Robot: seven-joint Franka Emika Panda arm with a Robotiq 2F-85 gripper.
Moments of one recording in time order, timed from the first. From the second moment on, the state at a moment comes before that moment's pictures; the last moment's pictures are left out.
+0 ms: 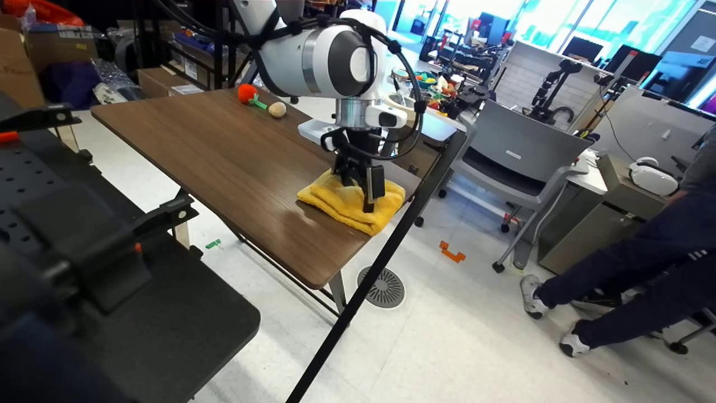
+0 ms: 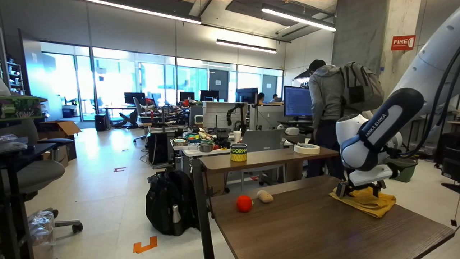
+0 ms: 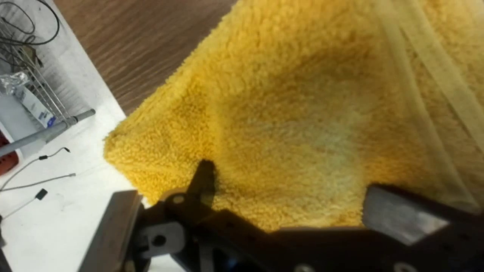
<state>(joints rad) 0.07 1.17 -0.33 -1.36 -0.12 2.47 0.47</state>
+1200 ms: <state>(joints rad) 0.70 0.87 -0.33 -1.99 -0.52 2.76 0.44</state>
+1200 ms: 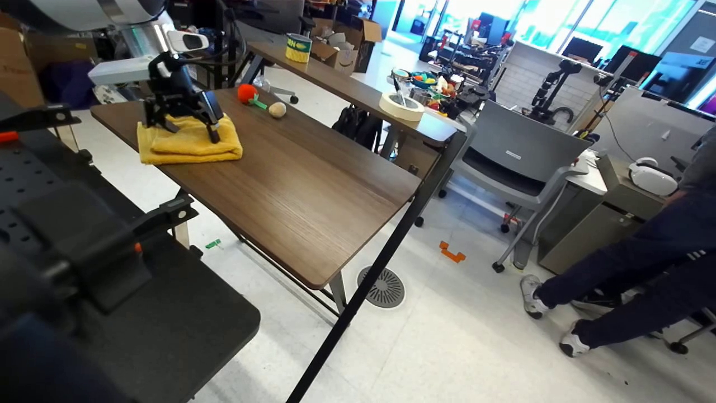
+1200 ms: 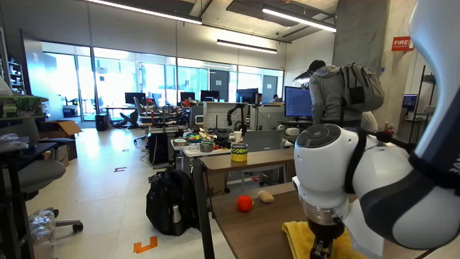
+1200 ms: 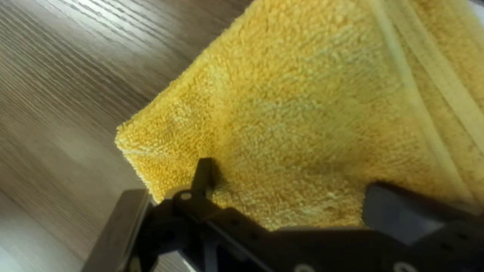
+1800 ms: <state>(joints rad) 0.83 1.00 -0.54 -1.93 -0.46 2.99 0.48</state>
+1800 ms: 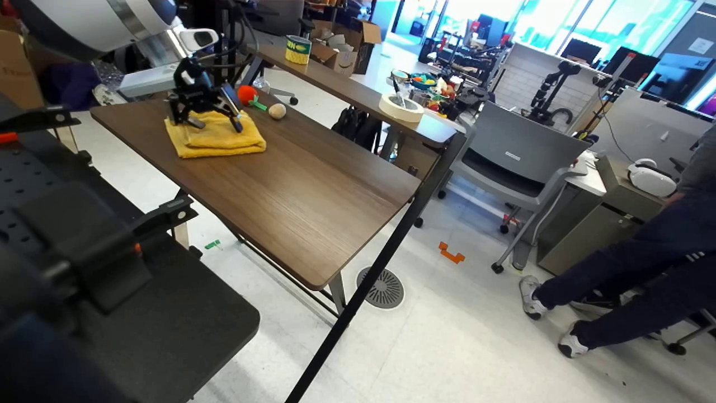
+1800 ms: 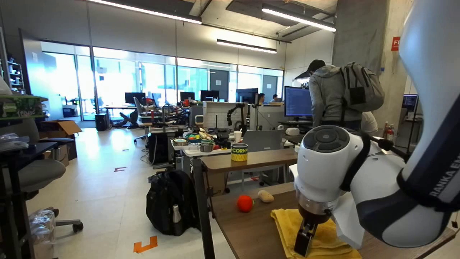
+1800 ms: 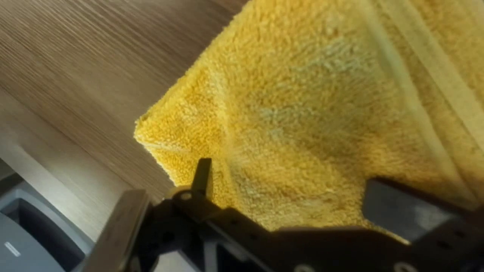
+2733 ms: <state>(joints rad) 0.10 1.02 -0.30 -1.65 -0.29 2.51 0.04</state>
